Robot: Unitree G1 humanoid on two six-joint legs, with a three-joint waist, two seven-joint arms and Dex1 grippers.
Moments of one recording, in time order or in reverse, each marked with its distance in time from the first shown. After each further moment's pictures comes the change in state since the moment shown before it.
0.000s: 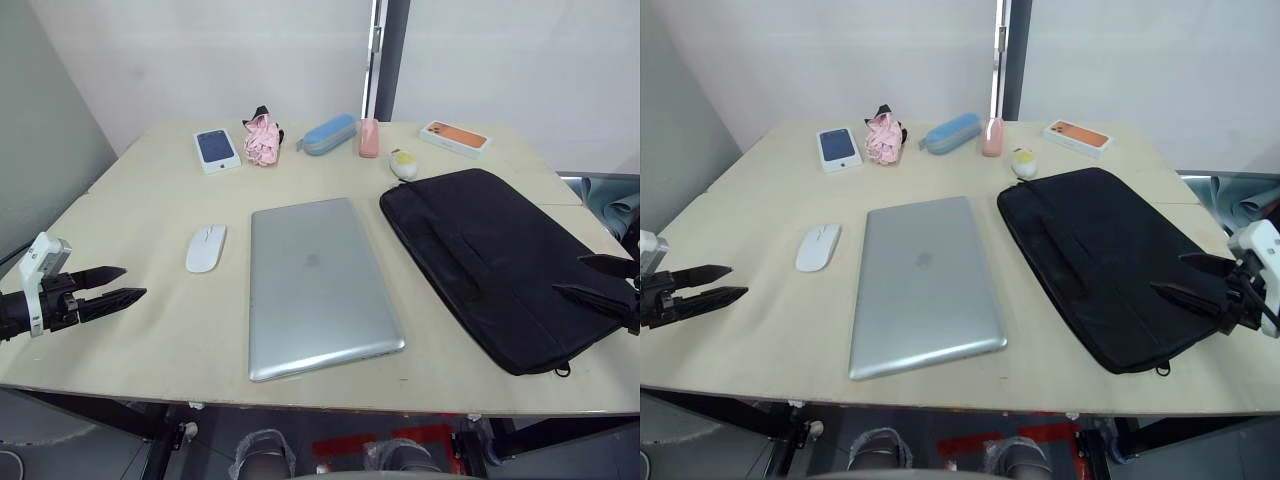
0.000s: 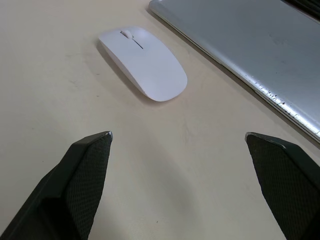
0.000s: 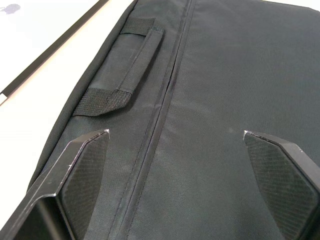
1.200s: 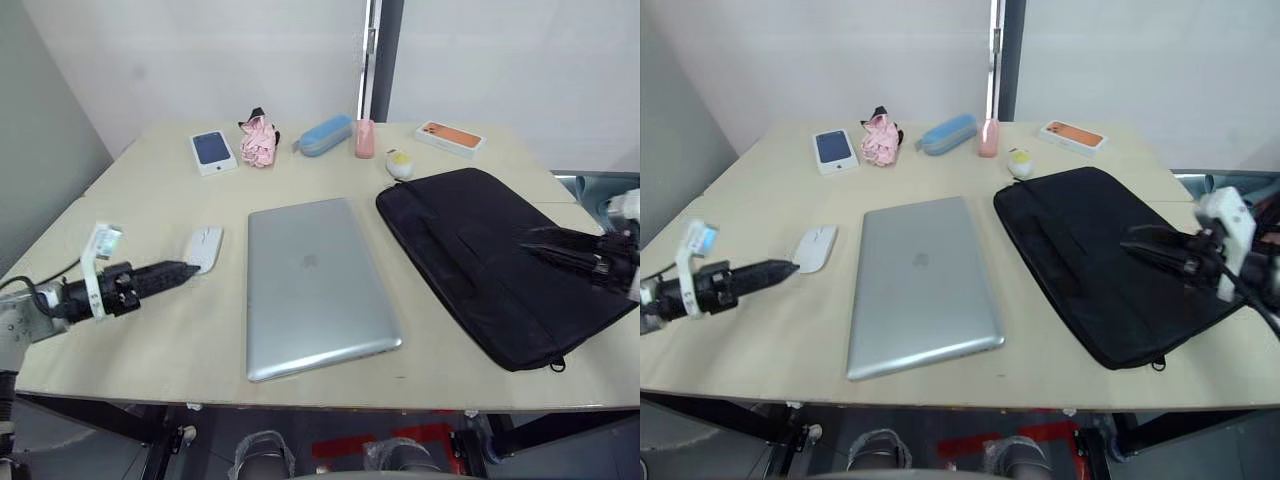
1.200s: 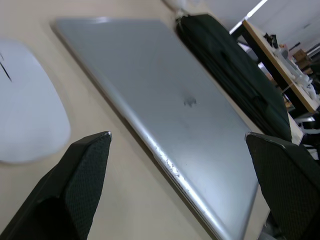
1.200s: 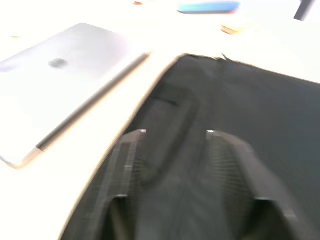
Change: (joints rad) left arm -0.050 -0.124 -0.042 -0.321 -0.293 0.671 0.230; right arm -0.280 0.061 0.202 -0.099 0.070 0.042 -0.077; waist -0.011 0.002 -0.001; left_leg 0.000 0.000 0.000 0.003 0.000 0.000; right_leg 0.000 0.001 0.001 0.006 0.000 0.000
